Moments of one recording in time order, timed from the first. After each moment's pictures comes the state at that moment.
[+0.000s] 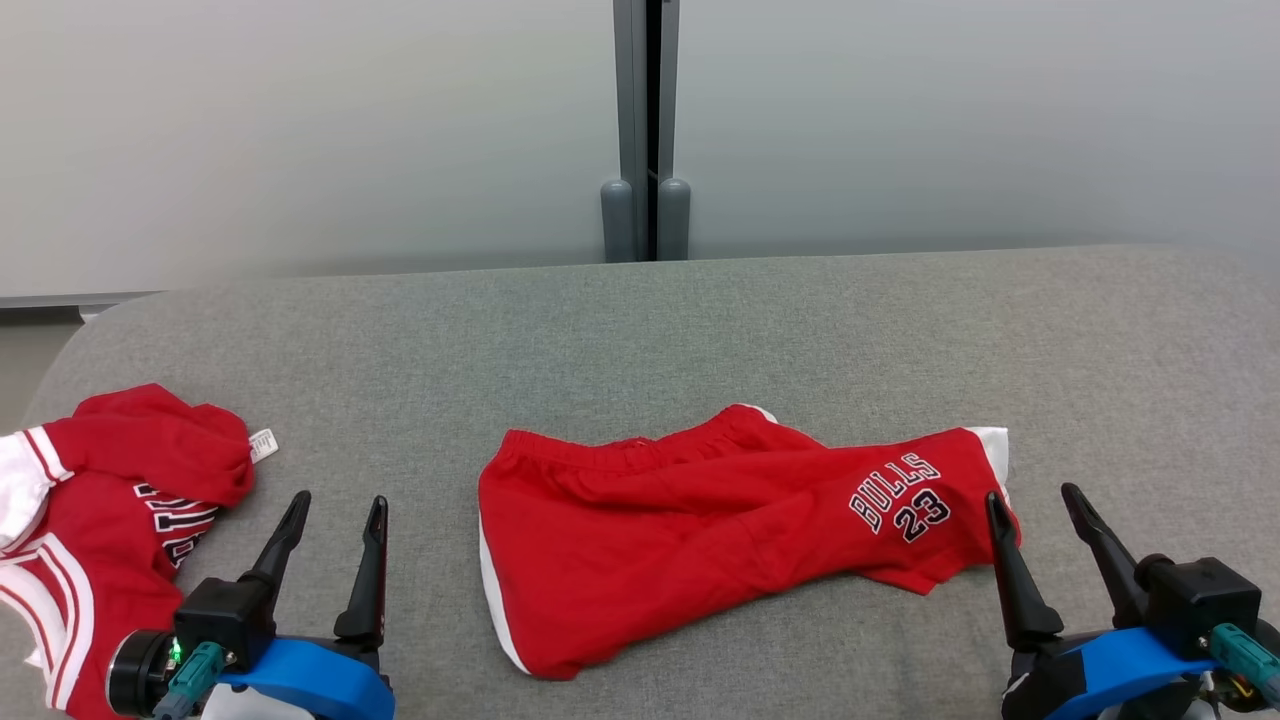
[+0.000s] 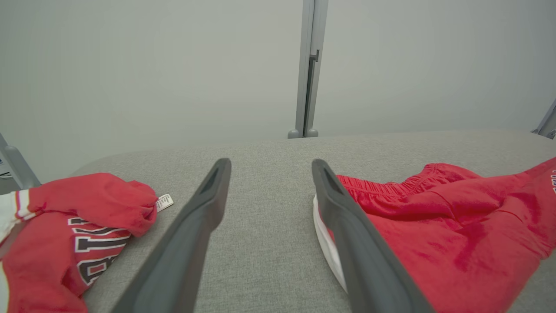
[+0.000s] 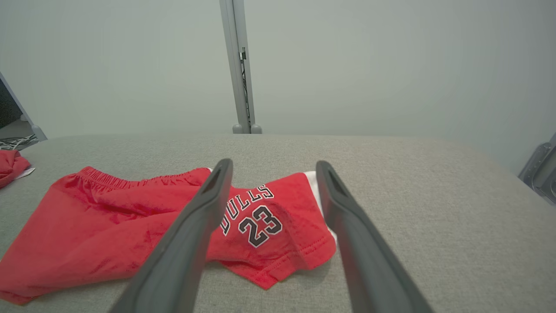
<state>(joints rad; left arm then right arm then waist) -0.09 0.33 -0.32 0.31 -0.41 -0.02 -0.26 0.05 -0.05 -0.05 0.00 0.12 0.13 -0.02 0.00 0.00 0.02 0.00</state>
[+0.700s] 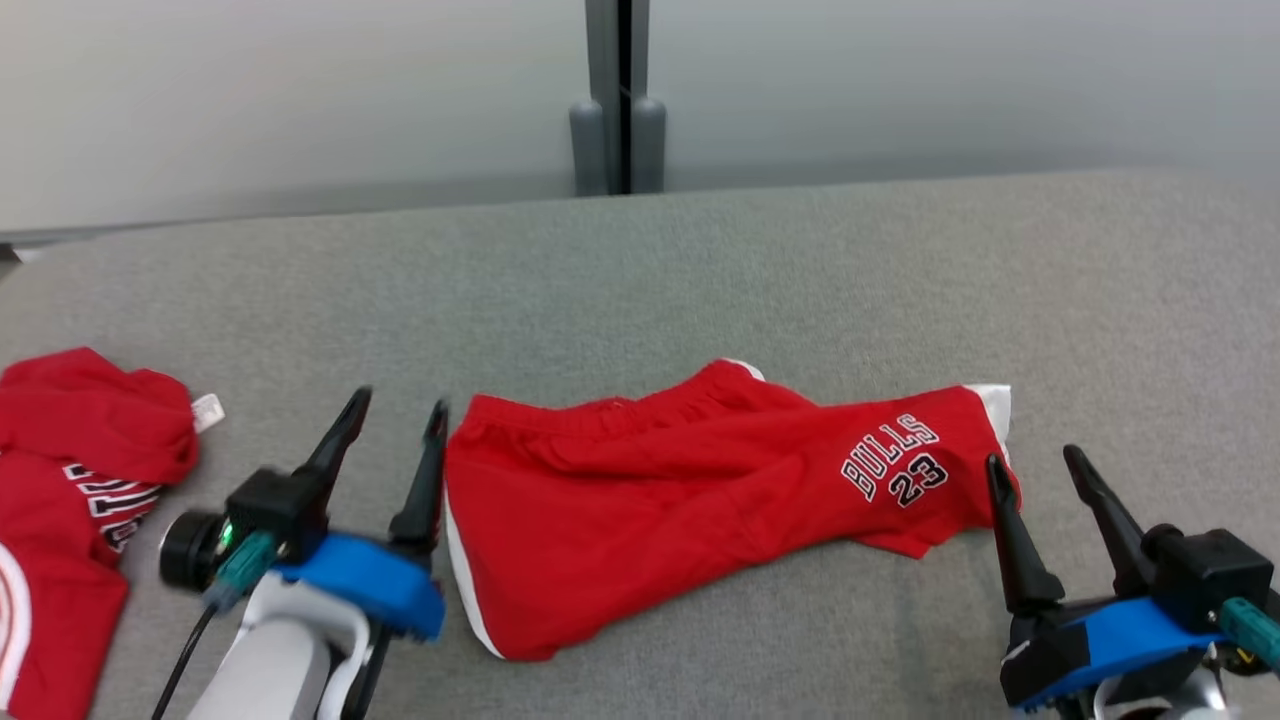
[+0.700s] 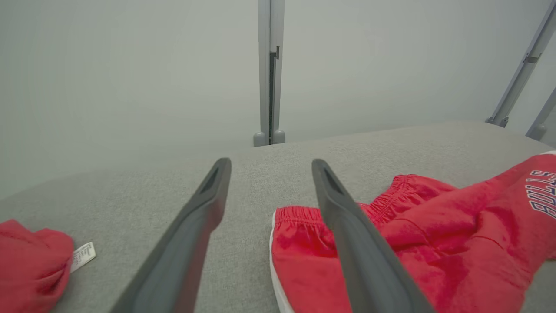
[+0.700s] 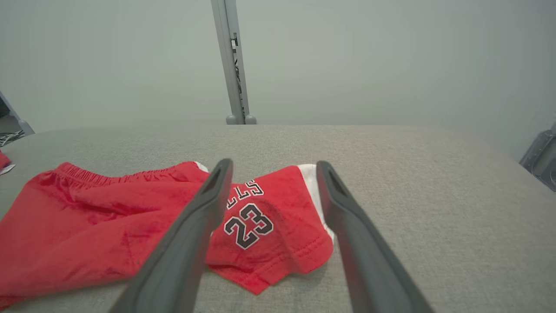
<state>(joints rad) -0.22 0.31 -0.37 0.29 -0.39 -0.04 -0.20 0.01 -0.05 -0.04 -0.03 0.12 0.13 -0.03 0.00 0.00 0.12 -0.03</state>
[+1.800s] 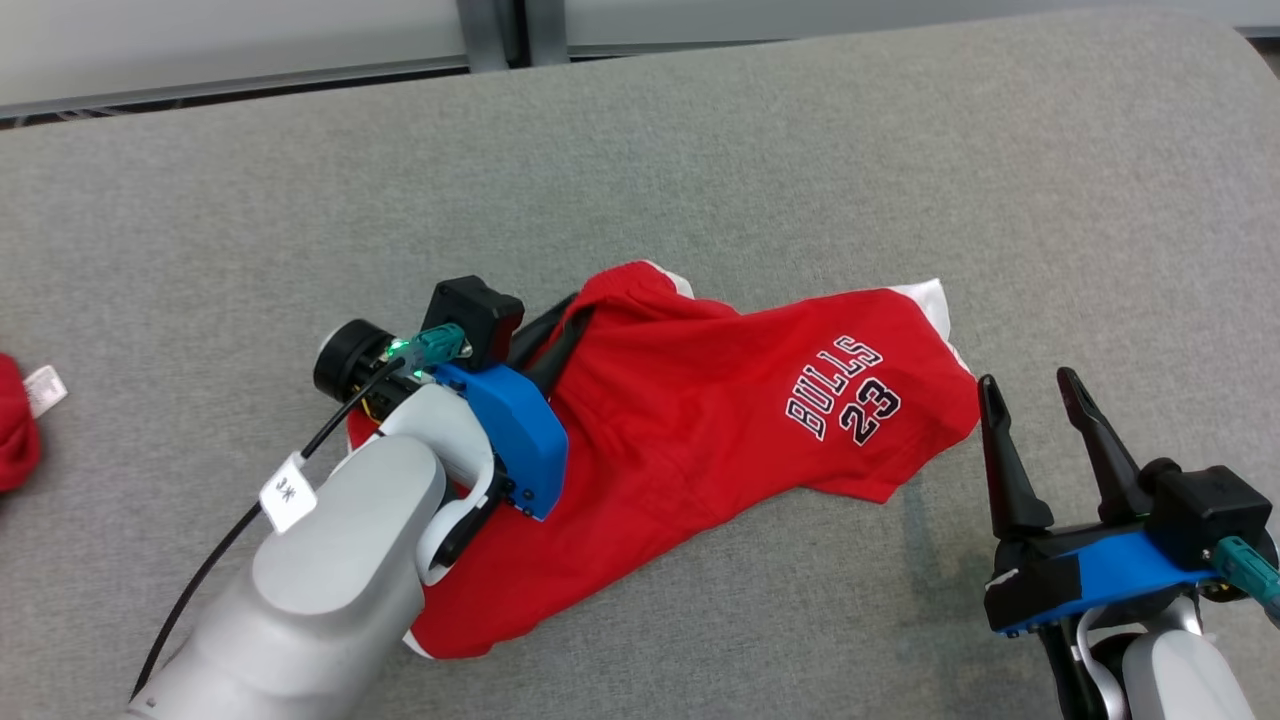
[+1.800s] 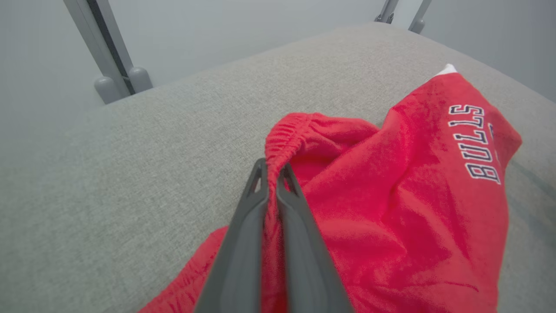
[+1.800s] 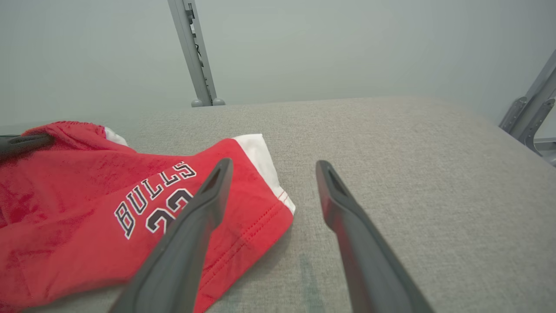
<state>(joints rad) -0.73 0.26 -0.83 0.58 -0.64 -0.13 0.03 -0.15 -0.05 -0.03 0.09 0.14 0.13 -0.13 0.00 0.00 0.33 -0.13</state>
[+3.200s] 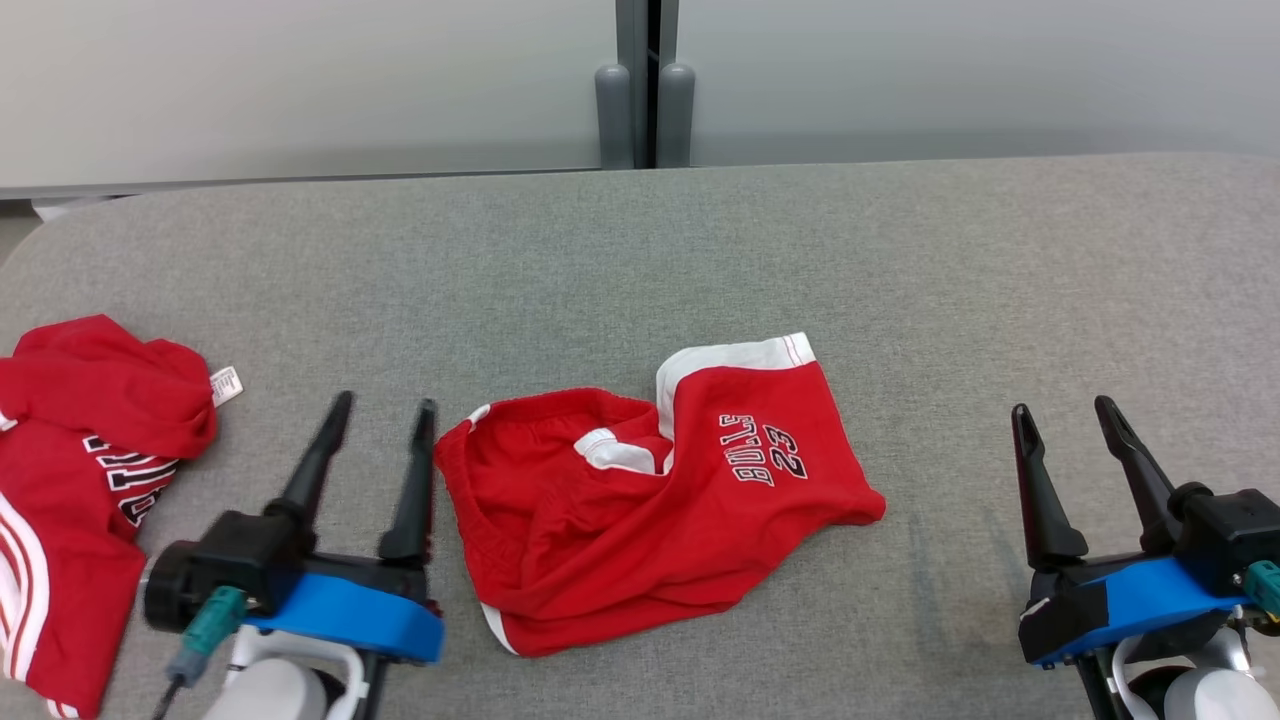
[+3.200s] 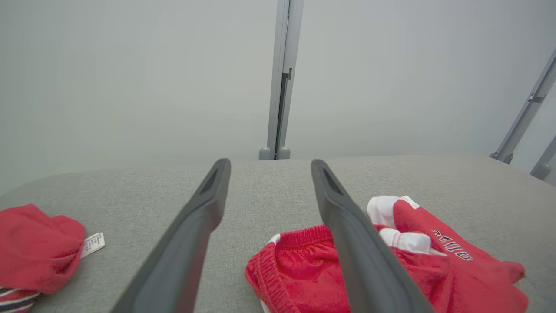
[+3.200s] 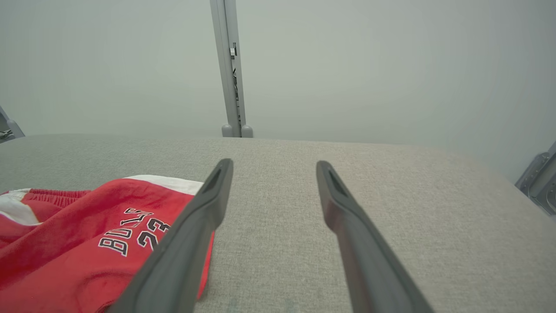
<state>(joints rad) -0.19 0.36 -0.48 0.11 -0.52 0.12 -0.26 -0.06 -0.05 -0.09 -0.03 0.08 0.13 -0.03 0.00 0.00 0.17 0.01</state>
